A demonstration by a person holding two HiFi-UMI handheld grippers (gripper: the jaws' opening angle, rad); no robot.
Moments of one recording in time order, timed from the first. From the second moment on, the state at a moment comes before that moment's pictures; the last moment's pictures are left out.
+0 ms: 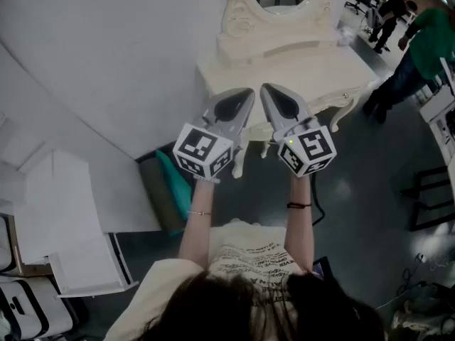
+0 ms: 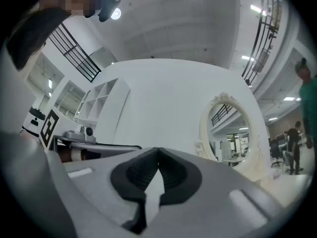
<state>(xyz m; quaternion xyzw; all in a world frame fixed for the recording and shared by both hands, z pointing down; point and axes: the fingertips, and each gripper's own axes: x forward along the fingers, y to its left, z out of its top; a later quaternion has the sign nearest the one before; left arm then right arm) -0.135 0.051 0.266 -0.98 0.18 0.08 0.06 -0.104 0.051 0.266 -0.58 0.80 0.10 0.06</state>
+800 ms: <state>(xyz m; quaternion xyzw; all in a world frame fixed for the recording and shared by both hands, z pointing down) -0.120 0.059 0.274 -0.98 0.20 0.07 0.03 -0.081 0.060 0.275 -0.58 0.81 0.07 0.07</state>
